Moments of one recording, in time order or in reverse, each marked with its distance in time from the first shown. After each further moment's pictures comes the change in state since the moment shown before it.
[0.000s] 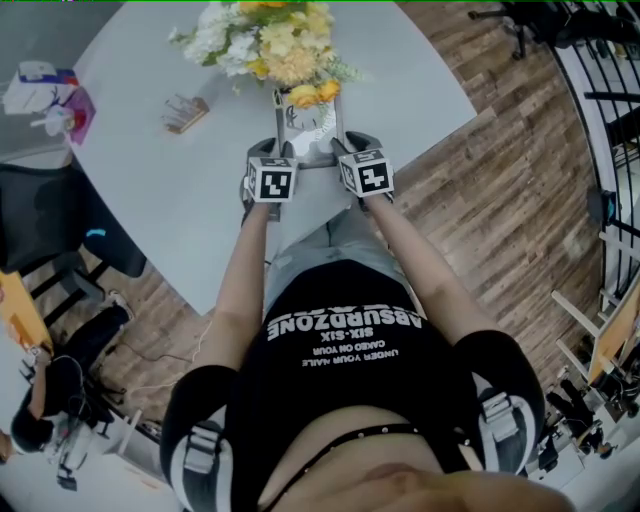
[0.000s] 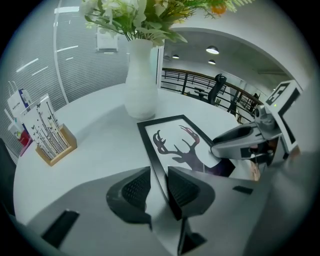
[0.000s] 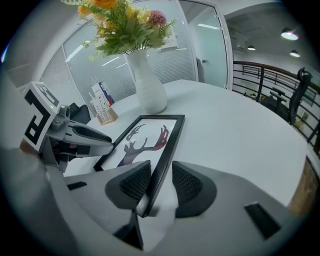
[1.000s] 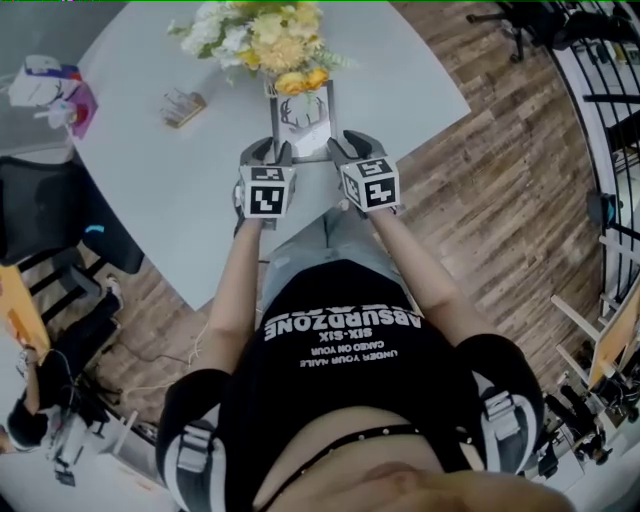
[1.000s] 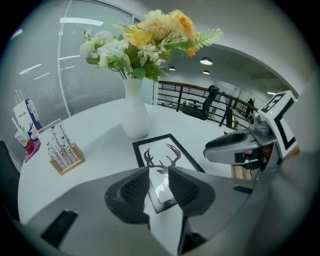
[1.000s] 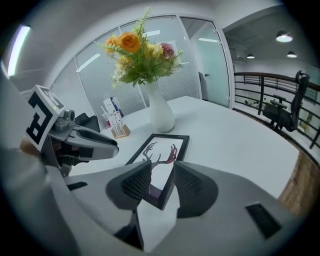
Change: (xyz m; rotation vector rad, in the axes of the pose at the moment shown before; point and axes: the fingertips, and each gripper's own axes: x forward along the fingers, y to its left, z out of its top) left arm -0.065 -0.030 0.025 0.021 -0.130 -0.018; right arm -0.062 0.023 0.024 -0.023 -0.163 0.052
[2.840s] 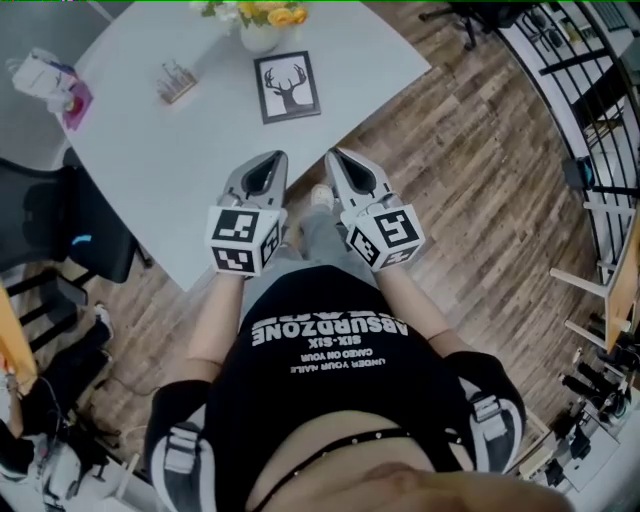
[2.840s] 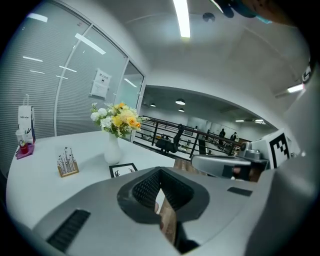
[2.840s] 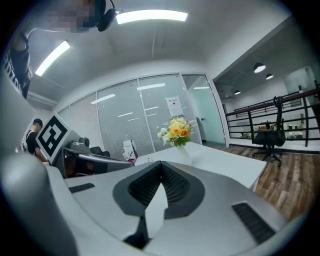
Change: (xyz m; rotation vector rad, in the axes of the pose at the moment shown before) left arm -0.245 -0.095 -0.029 0.016 -0.421 -0.286; right arm -0.235 0.175 -0.001 -0.020 -0.525 -0.027
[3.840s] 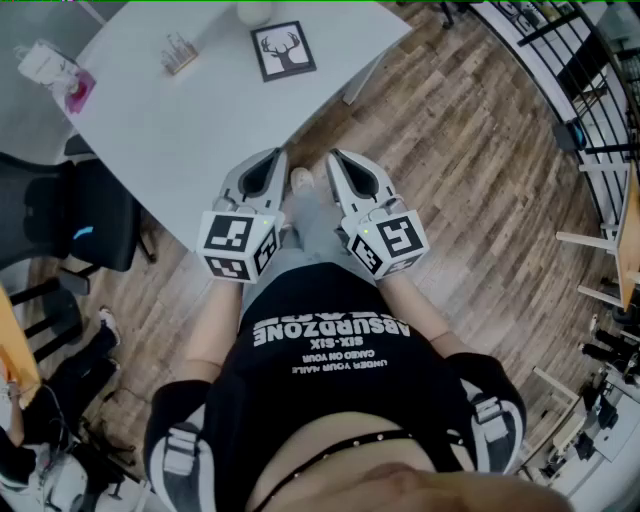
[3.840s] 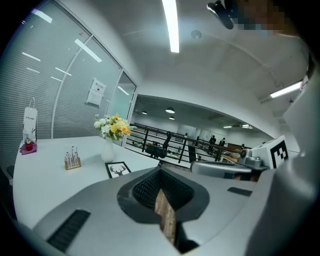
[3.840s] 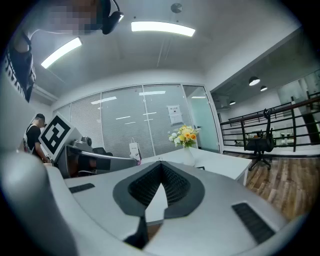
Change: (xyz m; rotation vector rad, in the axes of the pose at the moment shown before) left arm -0.148 -0.062 -0.044 0.025 -0.103 -0.118; right arm -0.123 0.128 -0.028 -0.047 -0.075 -0.085
